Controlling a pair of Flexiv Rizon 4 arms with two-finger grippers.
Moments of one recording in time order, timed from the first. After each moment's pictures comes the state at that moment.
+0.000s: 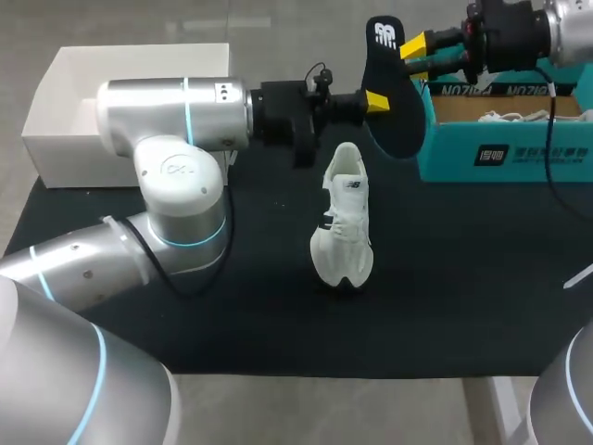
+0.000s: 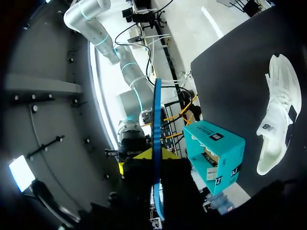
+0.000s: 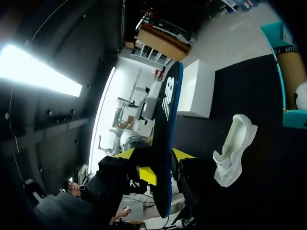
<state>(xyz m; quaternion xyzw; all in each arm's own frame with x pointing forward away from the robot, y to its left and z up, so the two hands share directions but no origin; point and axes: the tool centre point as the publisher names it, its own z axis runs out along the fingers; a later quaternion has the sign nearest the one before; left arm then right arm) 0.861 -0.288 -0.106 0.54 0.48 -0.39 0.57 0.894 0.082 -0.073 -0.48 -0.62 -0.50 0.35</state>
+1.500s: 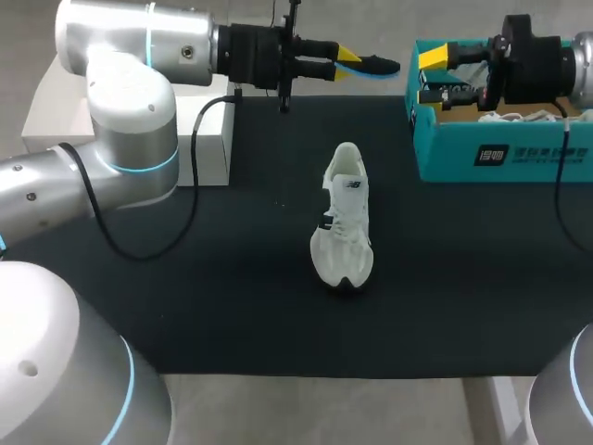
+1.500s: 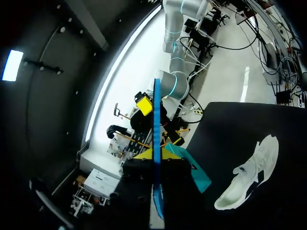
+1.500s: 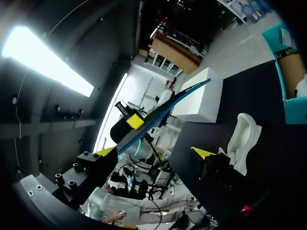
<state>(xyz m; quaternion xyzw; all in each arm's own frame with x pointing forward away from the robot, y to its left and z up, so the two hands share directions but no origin) 0.890 -0.247 -0.061 0.38 0.65 -0.56 0.35 0.850 0.069 -0.074 -0.45 -0.61 -0.57 0.33</state>
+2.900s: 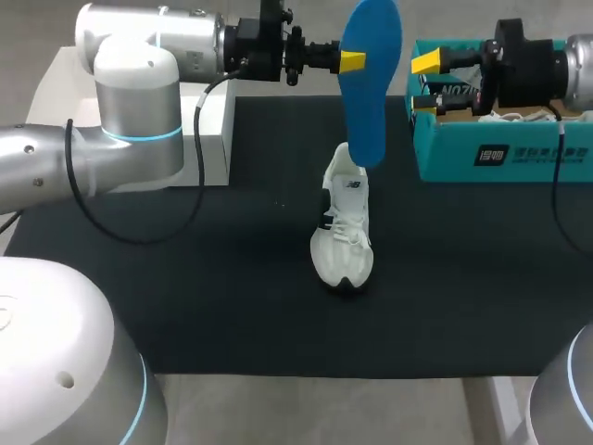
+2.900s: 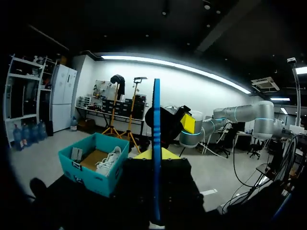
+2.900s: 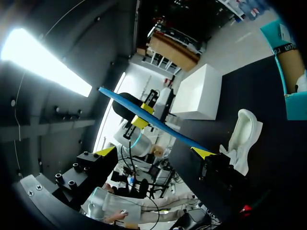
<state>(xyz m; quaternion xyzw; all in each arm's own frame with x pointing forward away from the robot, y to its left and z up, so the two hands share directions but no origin) 0.894 -0.256 -0.071 -0.05 0.72 -0.68 -0.09 0.848 0.078 -0.080 -0.46 -0.61 -0.56 0.33</state>
